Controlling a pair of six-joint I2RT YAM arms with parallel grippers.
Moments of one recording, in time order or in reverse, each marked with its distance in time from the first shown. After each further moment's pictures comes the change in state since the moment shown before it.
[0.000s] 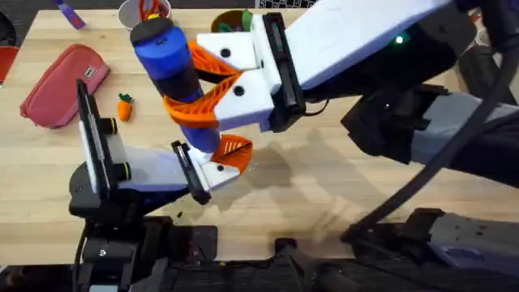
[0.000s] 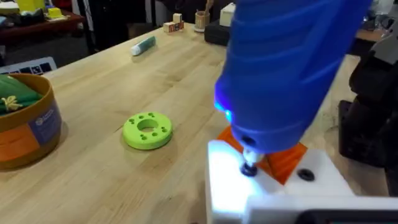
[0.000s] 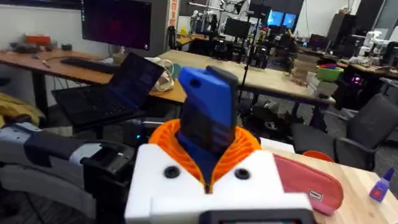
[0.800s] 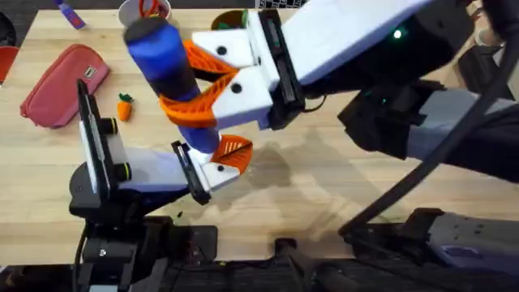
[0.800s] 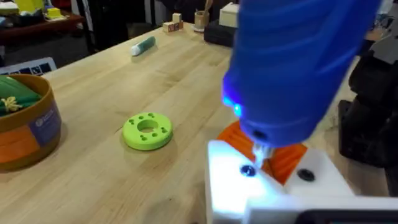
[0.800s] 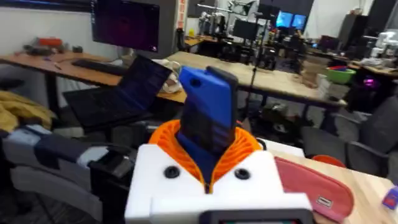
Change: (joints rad) left arm -0.002 0.000 0.000 0.000 0.001 0.003; right arm -0.001 0.020 0.028 0.018 -0.033 0.033
